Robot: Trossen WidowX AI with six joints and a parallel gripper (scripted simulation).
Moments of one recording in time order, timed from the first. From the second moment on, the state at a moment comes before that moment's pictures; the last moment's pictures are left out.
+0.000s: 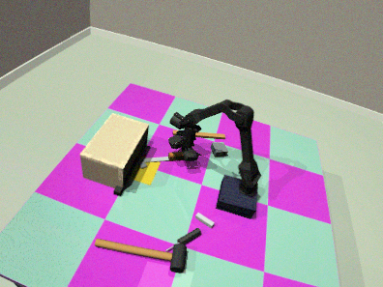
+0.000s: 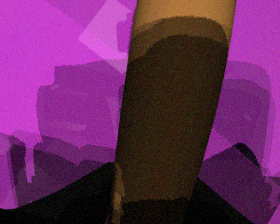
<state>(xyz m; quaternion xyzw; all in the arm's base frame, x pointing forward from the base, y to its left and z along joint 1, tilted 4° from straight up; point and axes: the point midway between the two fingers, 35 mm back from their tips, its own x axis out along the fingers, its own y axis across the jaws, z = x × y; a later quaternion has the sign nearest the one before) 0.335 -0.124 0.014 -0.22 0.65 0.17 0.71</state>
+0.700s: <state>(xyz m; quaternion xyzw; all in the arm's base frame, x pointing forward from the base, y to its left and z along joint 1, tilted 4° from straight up) 0.326 -0.109 0.012 -0.22 0.65 0.17 0.71</state>
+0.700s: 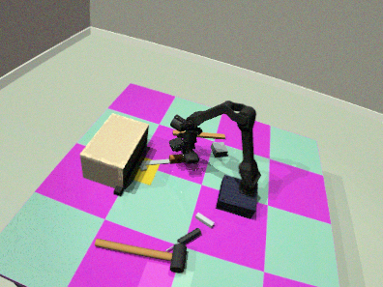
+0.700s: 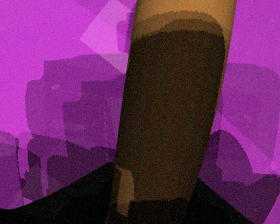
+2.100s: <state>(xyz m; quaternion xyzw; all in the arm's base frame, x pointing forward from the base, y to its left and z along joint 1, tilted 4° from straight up) 0.274 -0.147 0.008 -0.22 0.65 0.17 0.70</state>
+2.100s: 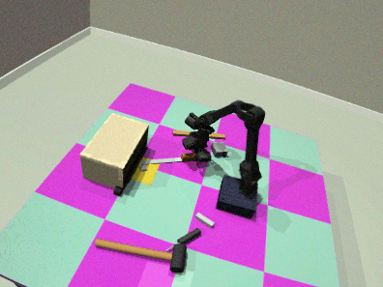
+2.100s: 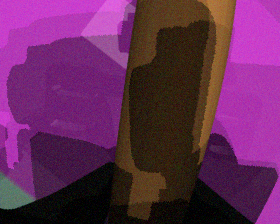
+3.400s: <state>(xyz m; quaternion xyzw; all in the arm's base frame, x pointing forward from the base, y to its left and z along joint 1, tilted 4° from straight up) 0.264 -0.155 0.025 -0.24 0.65 0.20 0.69</state>
